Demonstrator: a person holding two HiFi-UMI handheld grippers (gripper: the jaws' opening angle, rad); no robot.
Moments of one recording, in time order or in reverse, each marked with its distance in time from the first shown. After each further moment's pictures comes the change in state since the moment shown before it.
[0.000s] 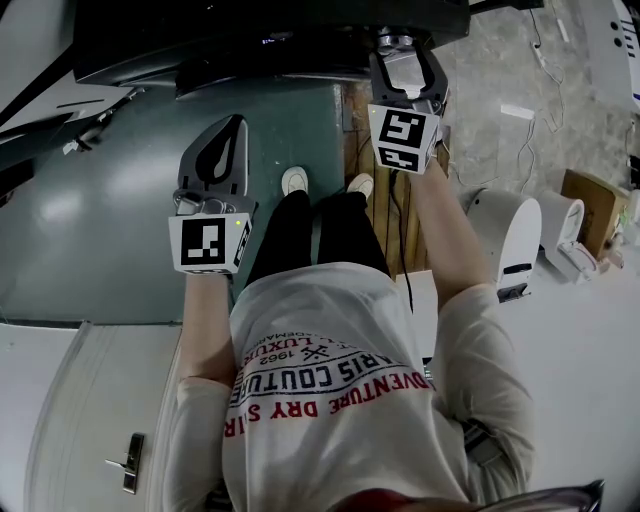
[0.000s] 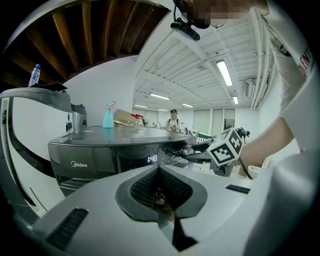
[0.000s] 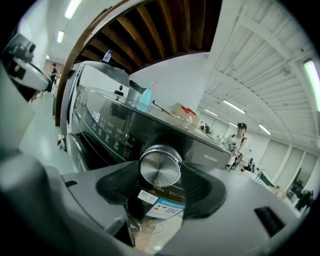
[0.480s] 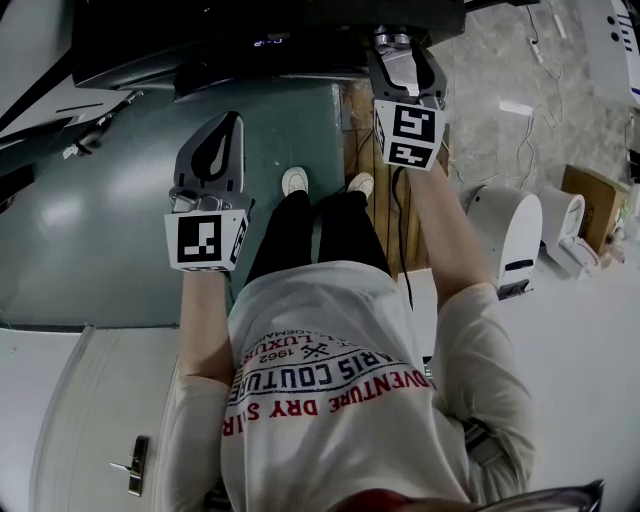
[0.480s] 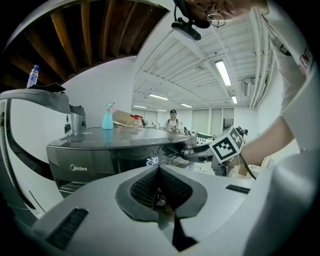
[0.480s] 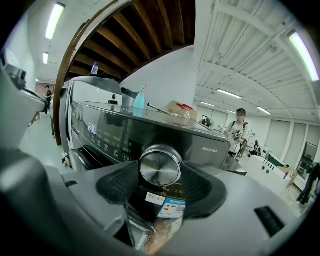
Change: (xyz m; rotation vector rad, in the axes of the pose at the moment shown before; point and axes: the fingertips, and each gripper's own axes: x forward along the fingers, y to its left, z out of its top) left arm 0.003 0.005 0.005 0.013 -0.004 -0.008; right arm 0.000 -0.005 -0.002 0.175 -0.001 0.041
